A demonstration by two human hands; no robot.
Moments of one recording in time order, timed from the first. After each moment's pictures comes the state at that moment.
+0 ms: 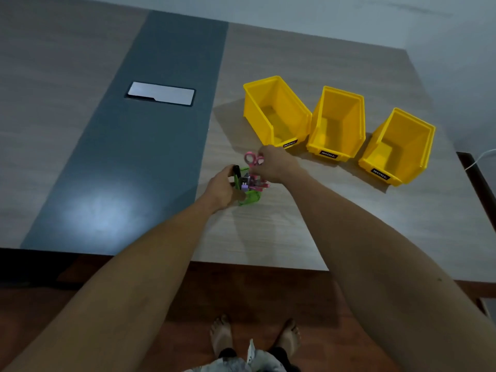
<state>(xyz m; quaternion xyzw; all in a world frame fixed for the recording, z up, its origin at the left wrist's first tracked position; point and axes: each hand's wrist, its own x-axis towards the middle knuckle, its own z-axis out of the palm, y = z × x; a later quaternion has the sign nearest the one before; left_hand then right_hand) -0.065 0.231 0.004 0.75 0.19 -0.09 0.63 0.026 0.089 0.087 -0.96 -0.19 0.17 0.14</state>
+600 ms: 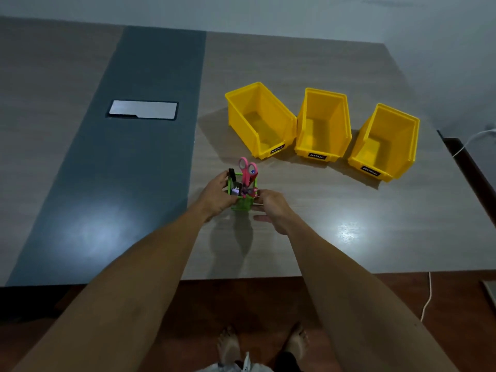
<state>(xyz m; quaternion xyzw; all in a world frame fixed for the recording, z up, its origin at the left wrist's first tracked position) -0.043 0.232 0.006 0.73 0.15 -0.14 0.65 -0.027 0.056 0.034 -0.71 0.15 0.35 0.60</state>
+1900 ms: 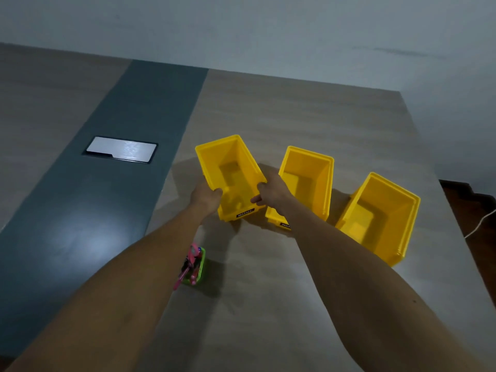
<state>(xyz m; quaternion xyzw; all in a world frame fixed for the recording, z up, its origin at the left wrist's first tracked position) 0.170 0.177 0.032 0.80 0.33 -0.04 0.49 0.255 0.001 0.063 -0.85 -0.02 0.29 0.44</state>
